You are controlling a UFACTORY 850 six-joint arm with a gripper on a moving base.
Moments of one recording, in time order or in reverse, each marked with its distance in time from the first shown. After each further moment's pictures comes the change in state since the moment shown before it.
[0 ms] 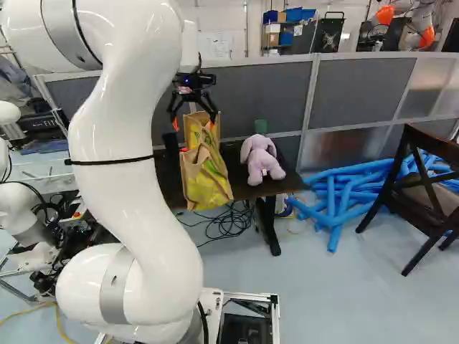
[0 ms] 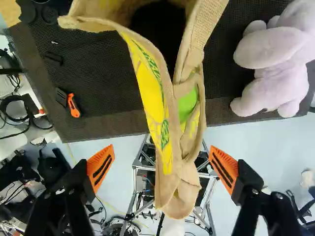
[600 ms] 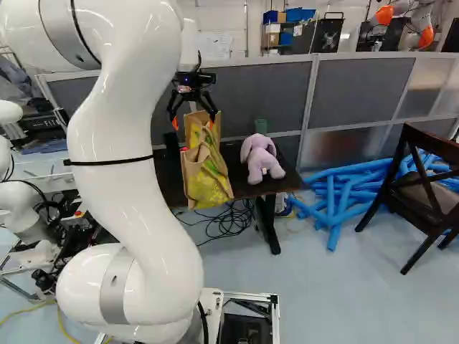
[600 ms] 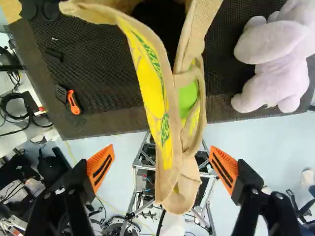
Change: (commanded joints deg) arm 0.0 0.1 0.0 0.0 -0.1 0.0
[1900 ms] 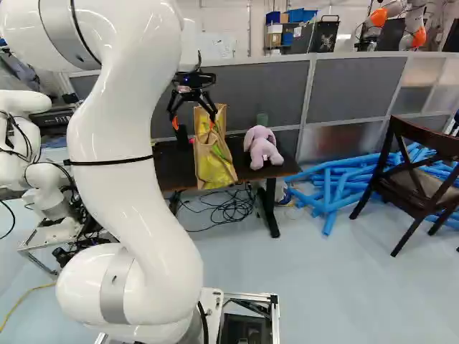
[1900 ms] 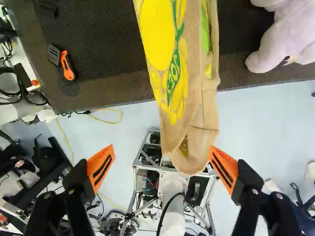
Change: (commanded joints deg) arm 0.0 0.0 0.0 0.0 0.0 0.0
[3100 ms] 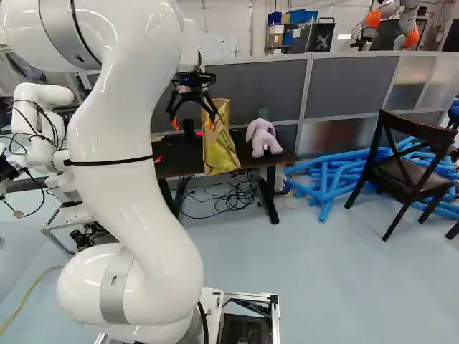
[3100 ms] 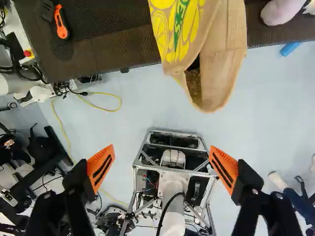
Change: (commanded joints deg) arm 0.0 0.0 0.0 0.0 0.0 0.0
